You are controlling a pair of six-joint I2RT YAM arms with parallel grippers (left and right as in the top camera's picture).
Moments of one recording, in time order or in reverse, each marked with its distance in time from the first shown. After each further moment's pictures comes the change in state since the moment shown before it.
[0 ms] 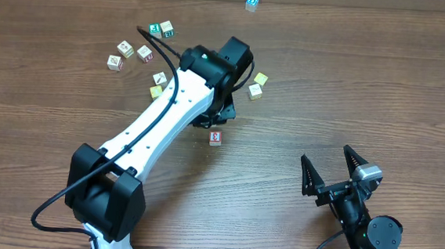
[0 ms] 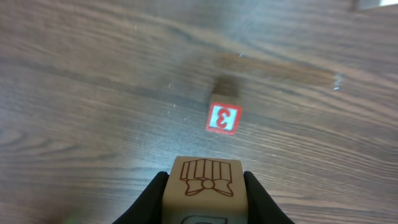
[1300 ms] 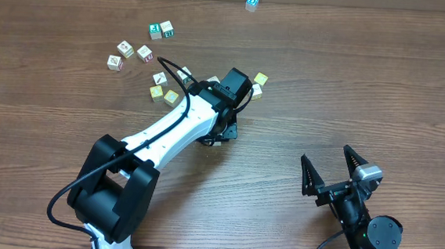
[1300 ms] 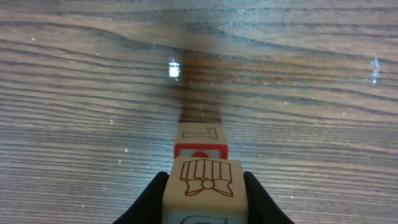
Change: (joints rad) left arm -0.031 0.002 -0.338 0.424 0.017 0.134; right arm 0.000 0.000 0.000 0.000 0.000 0.000
